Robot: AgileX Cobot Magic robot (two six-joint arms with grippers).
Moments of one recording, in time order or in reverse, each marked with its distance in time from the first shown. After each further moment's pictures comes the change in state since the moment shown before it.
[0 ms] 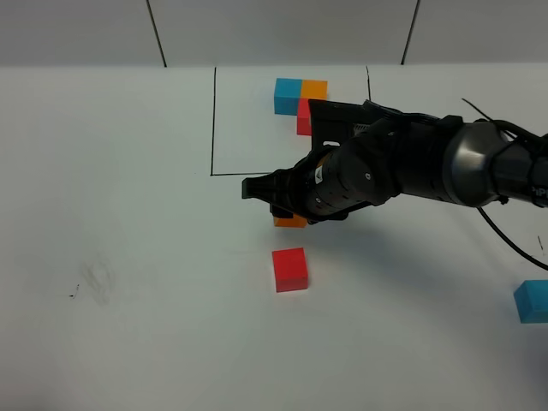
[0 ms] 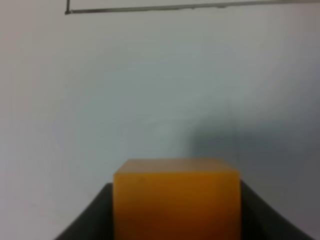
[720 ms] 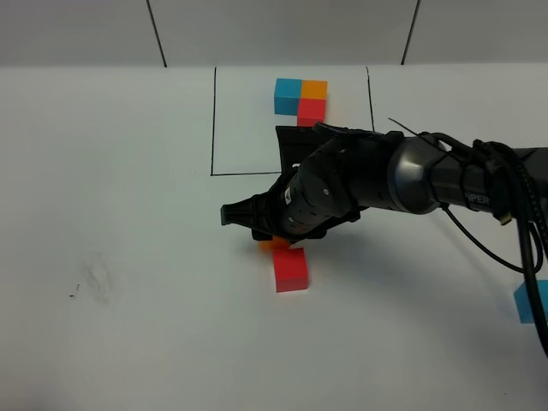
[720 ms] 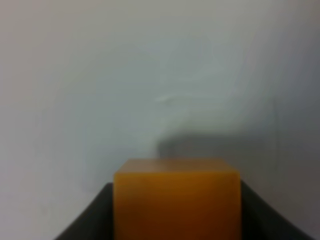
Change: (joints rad) left arm 0.000 0.000 0.000 0.000 0.000 0.000; right arm 0.051 0.128 -0.084 -0.032 0.057 0.024
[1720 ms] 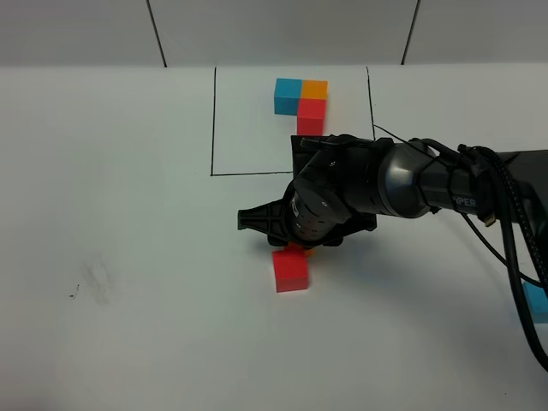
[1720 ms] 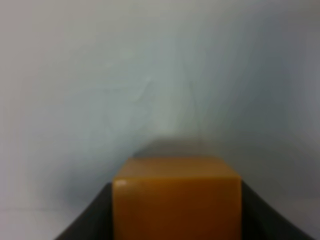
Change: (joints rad) left arm 0.000 0.000 0.000 0.000 0.000 0.000; right arm 0.008 0.027 -0.007 -0.204 0.094 0.265
